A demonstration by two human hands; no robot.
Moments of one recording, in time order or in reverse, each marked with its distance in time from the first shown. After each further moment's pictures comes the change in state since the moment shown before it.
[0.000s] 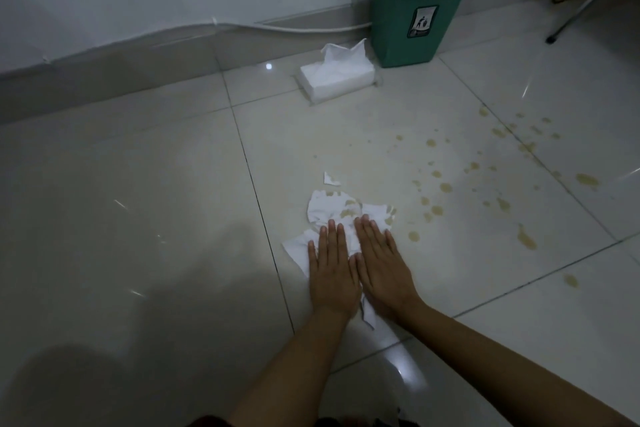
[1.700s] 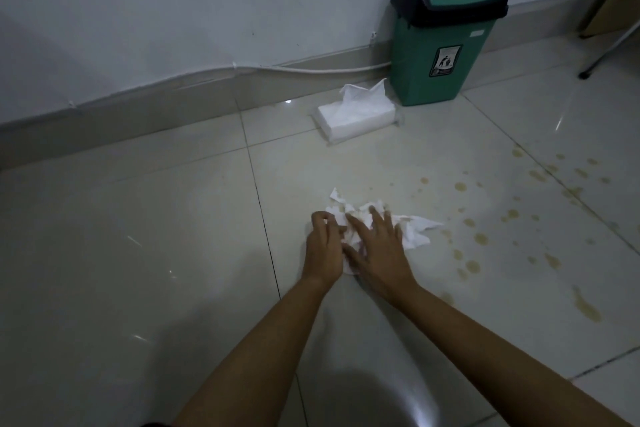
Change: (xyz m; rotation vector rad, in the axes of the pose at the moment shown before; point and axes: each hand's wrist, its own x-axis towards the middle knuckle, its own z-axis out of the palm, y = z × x) left_hand 0.124 -0.028 -0.062 -0.967 0.173 -0.219; right_hand 0.133 -0.003 -0.013 0.217 0.074 0.099
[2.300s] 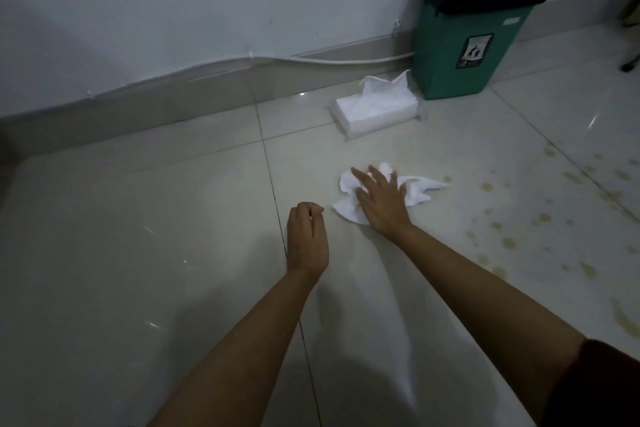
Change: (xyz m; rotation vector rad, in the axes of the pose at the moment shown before) left_hand 0.025 -0.018 -0.041 0.187 0.194 0.132; right_hand 0.104 -0.007 0.003 -0.025 -0.041 -0.008
